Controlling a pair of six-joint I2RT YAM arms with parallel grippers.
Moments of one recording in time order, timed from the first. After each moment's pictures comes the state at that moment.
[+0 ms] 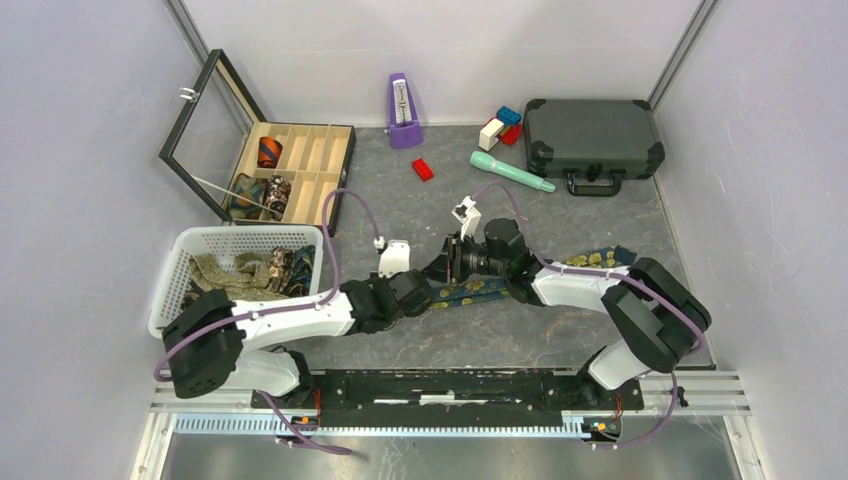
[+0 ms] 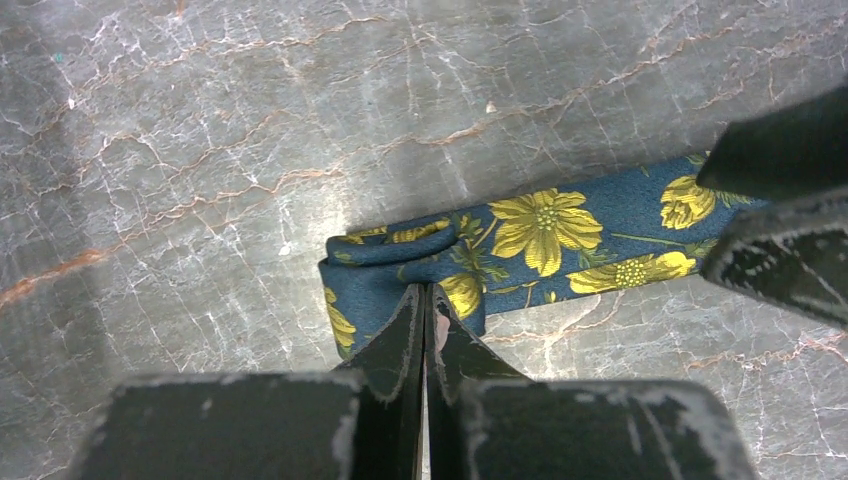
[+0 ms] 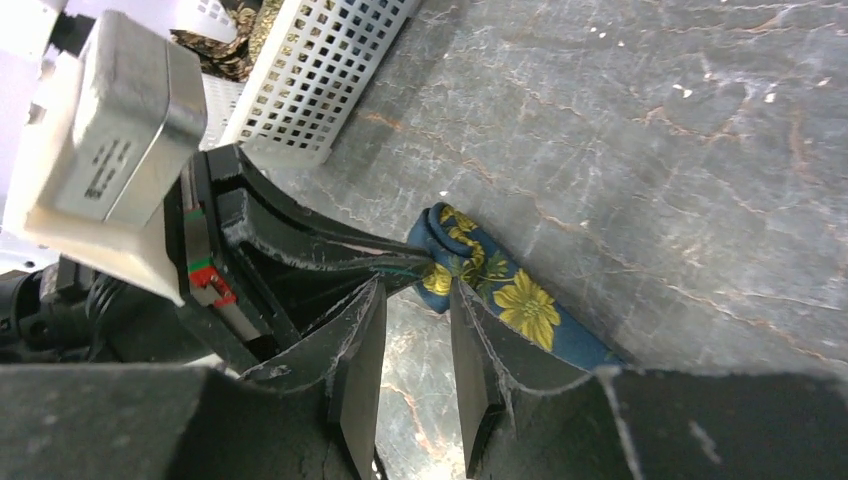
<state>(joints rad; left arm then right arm) -1.08 1.33 0.70 -0.45 -0.64 -0.84 0.72 1.53 0.64 0.55 -0.49 0.63</state>
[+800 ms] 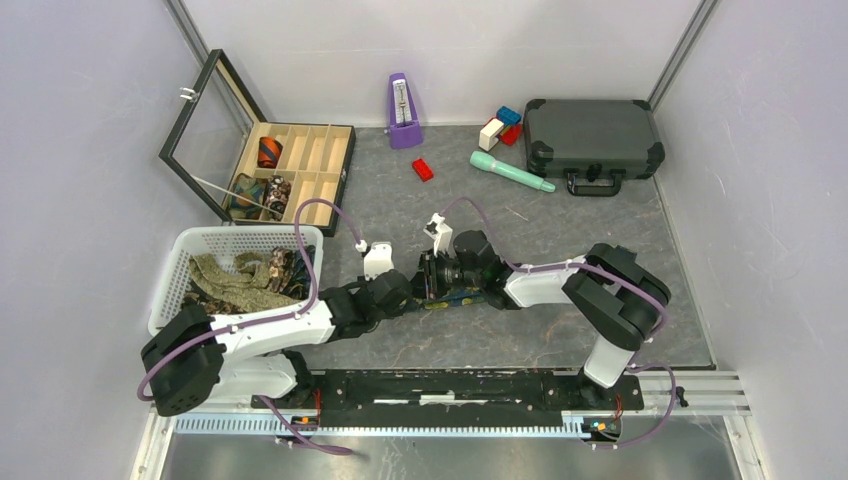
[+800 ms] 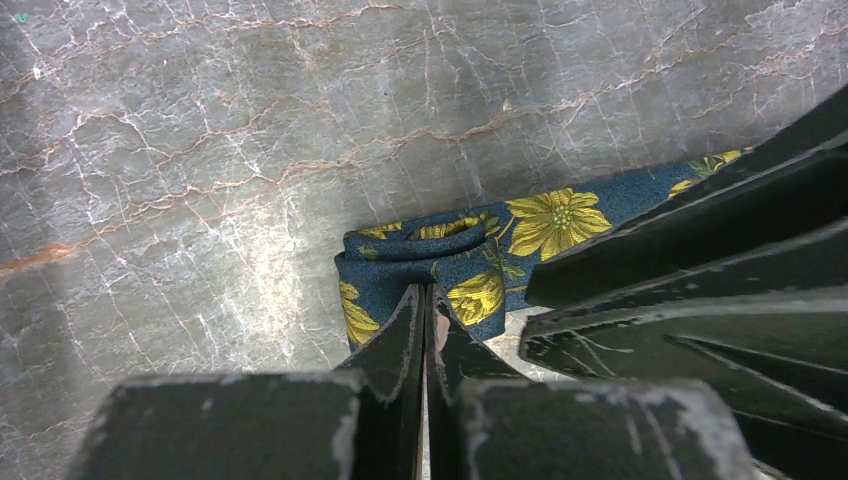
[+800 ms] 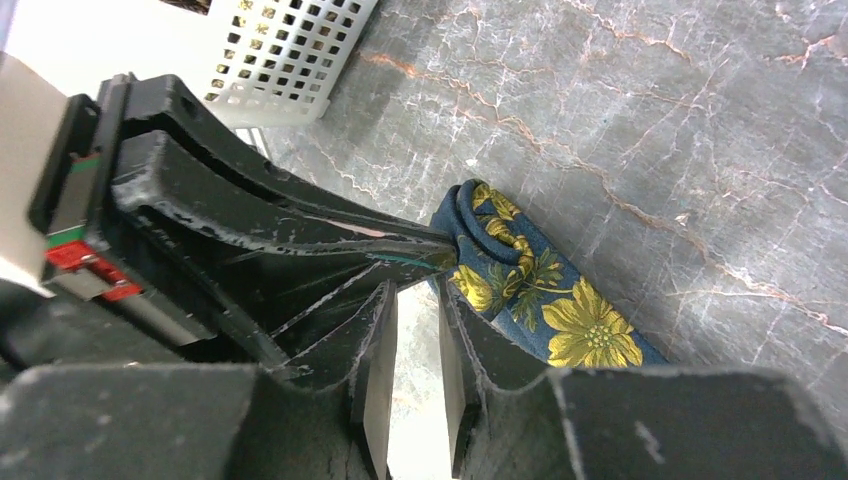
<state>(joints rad) -1.00 1.18 0.55 -0.31 -0.54 -0.84 0.85 1.72 0.71 0.60 -0.46 0.68</state>
